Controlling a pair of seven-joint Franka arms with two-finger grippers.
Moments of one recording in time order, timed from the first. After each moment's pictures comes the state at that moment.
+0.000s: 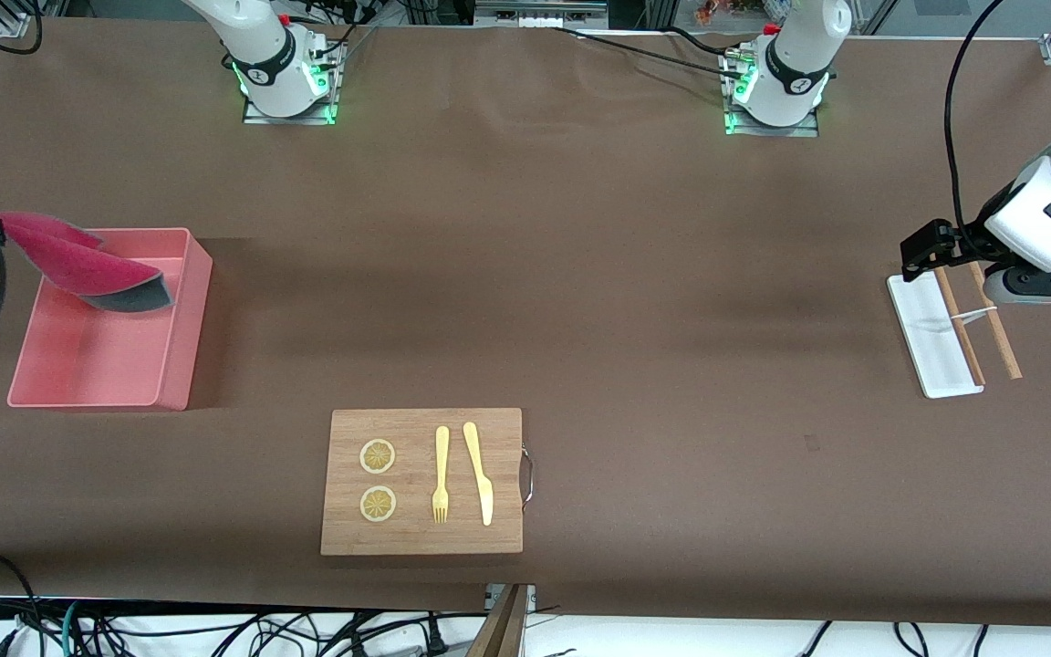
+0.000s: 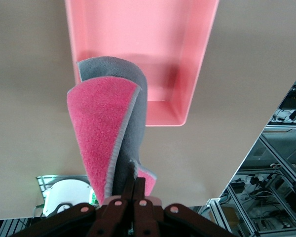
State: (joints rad) left arm 0.11 0.11 -0.18 -1.55 0.07 1.66 -0.04; right arm 0.09 0.40 -0.34 -1.30 -0.19 1.26 -0.35
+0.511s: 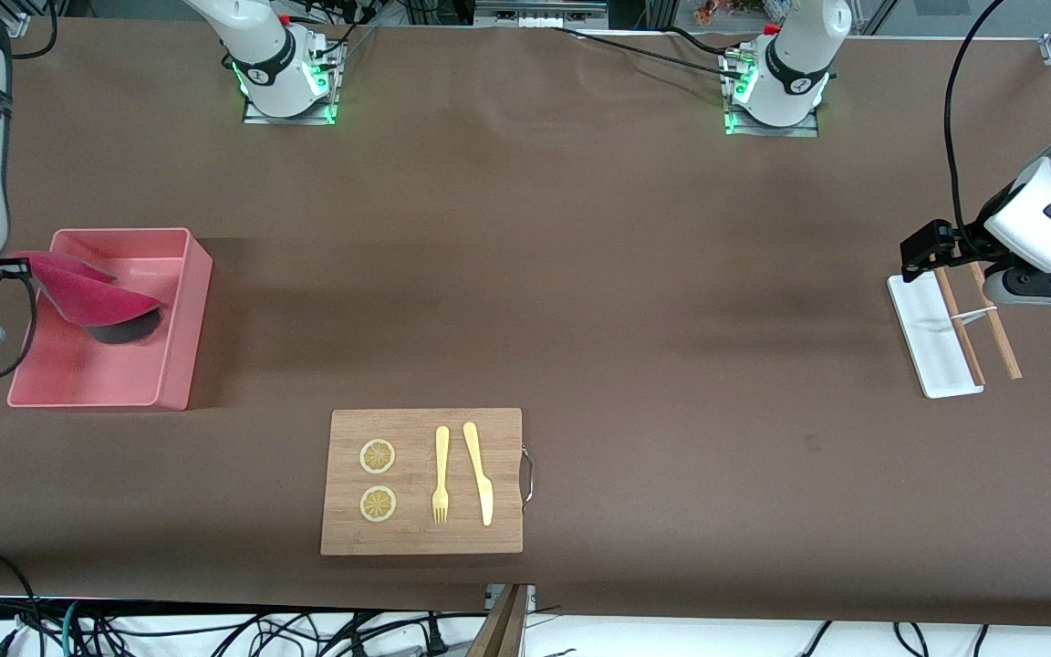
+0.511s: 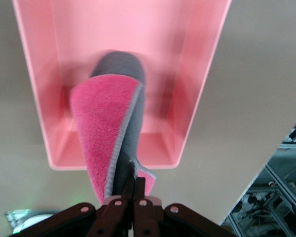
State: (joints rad) left arm 0.11 0.11 -0.18 -1.55 0.07 1.66 -0.04; right arm 0.07 0.44 -0.34 -1.51 -0.18 1.57 -0.36
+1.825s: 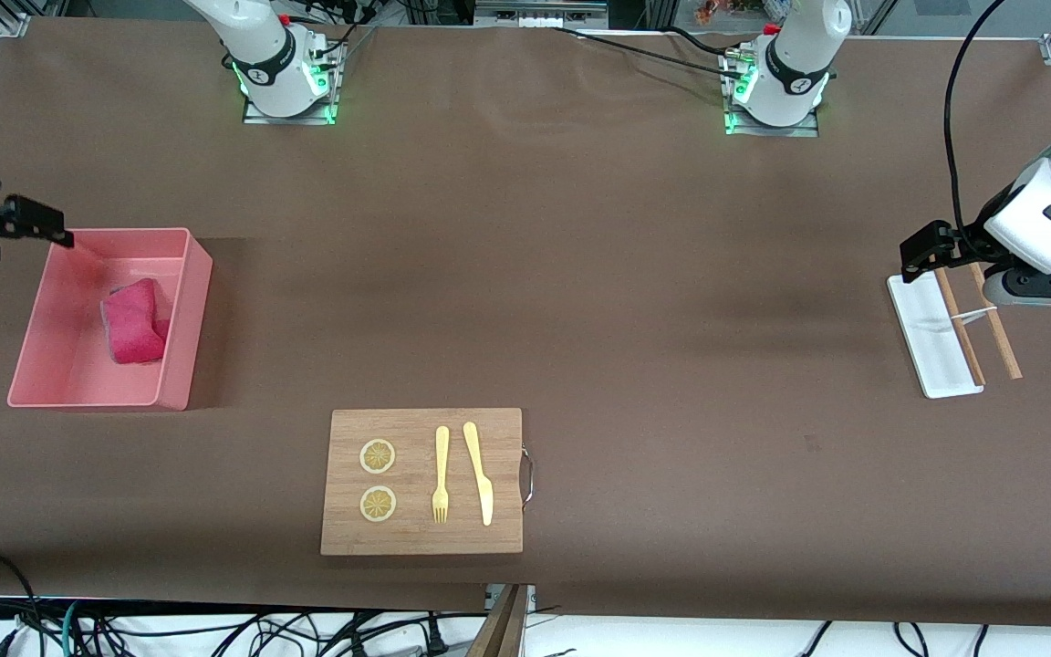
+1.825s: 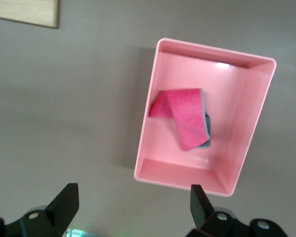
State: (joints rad) left arm 0.11 0.11 -0.18 -1.55 0.07 1.66 -0.04; right arm 0.05 0.05 -0.22 -1.66 0.01 1.60 -0.36
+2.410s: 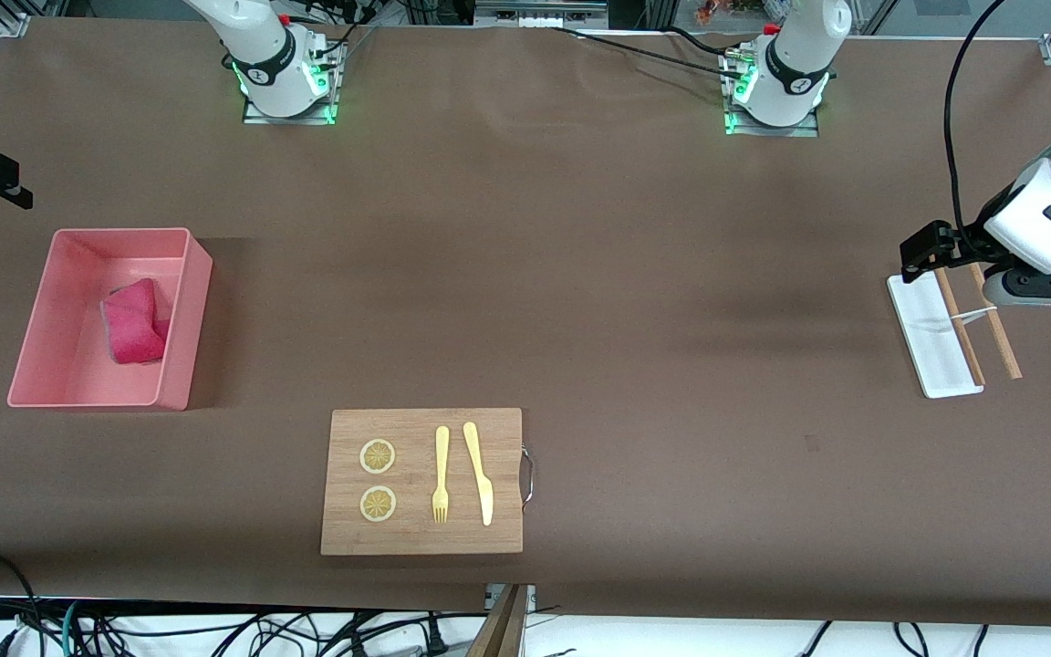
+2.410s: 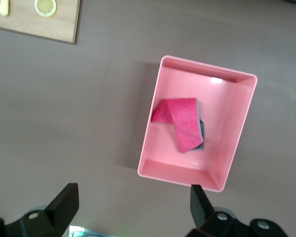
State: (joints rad) left arm 0.11 0.11 -0.18 -1.55 0.07 1.66 -0.04; right arm 0.05 0.01 -0.18 -1.56 -0.01 1.52 -0.35
